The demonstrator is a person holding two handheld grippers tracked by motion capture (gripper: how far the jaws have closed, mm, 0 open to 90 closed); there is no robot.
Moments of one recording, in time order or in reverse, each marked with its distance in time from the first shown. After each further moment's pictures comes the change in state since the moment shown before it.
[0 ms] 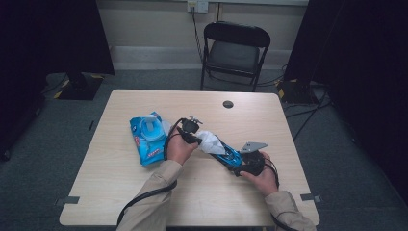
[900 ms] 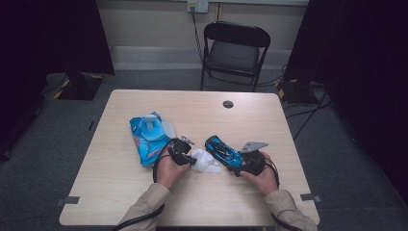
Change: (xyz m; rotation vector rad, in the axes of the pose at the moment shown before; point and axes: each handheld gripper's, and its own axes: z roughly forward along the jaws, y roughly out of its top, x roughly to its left) left arm -0.015 -0.064 -0.011 0.012 -0.086 0.008; right arm 0.000 0.001 -0.001 0.018 0.009 0.005
